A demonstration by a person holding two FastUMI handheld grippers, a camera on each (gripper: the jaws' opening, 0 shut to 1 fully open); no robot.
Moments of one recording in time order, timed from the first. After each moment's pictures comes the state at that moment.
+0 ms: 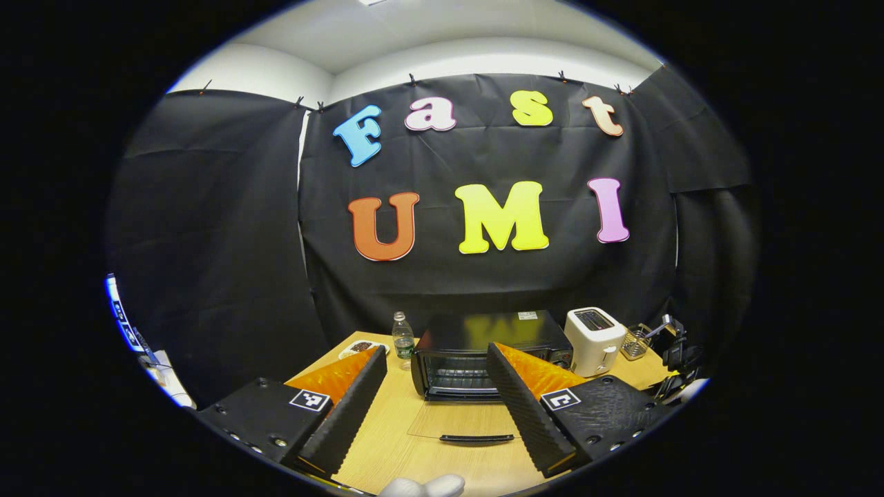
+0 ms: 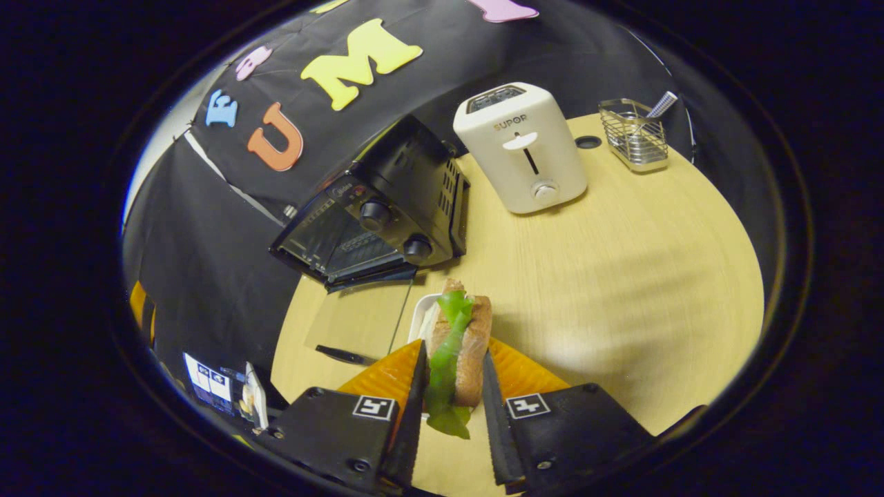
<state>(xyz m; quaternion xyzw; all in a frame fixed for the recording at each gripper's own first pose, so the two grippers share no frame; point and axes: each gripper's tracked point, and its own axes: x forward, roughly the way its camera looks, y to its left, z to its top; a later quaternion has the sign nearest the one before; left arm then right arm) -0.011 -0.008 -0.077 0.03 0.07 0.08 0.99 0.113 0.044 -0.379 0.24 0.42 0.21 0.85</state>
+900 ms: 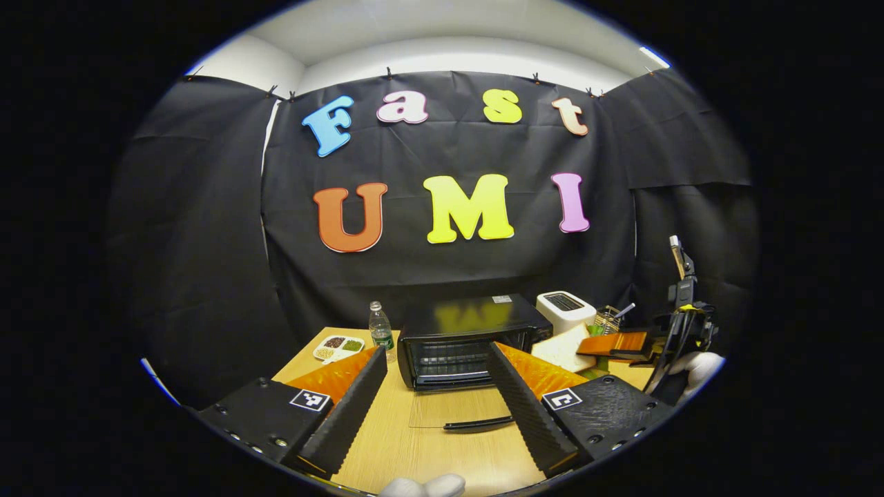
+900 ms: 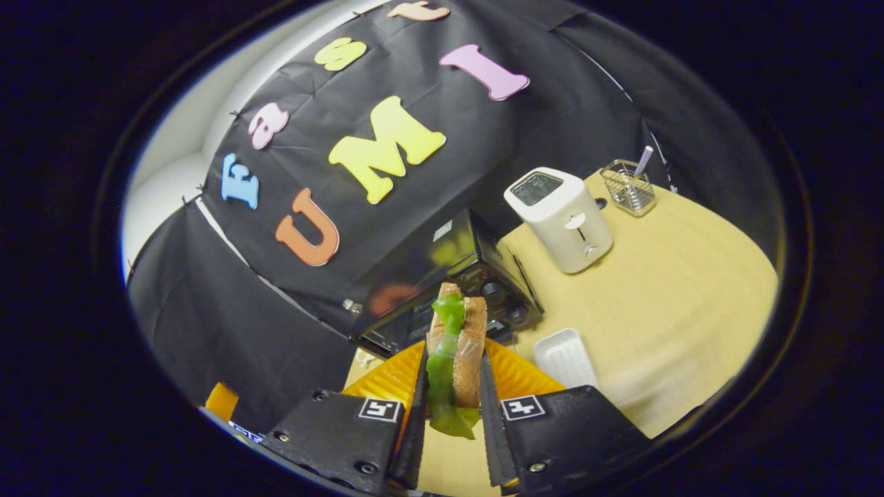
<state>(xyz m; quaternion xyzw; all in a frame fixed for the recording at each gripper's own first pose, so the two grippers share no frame) -0.027 0.018 -0.104 0.03 0.08 -0.04 1.00 0.091 0.146 -0.235 0.37 0.23 0.12 0.89</state>
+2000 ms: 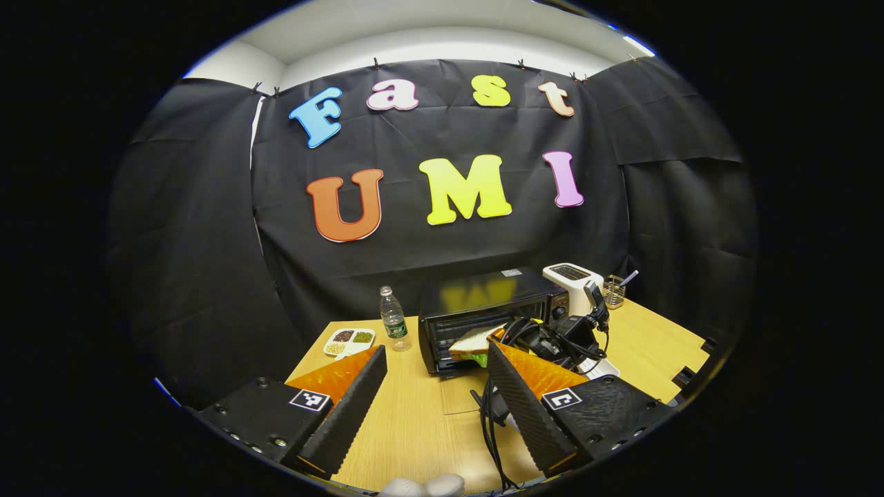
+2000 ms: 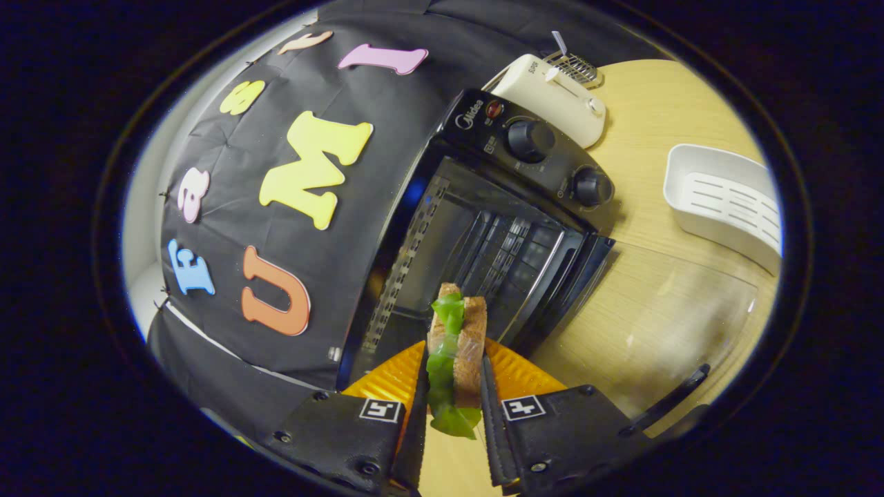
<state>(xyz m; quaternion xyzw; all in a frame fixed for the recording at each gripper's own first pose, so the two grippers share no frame) -0.027 0.073 -0.139 0.06 0.10 -0.05 0.99 0.225 0.314 -0.331 0.55 0.19 0.00 0.81</state>
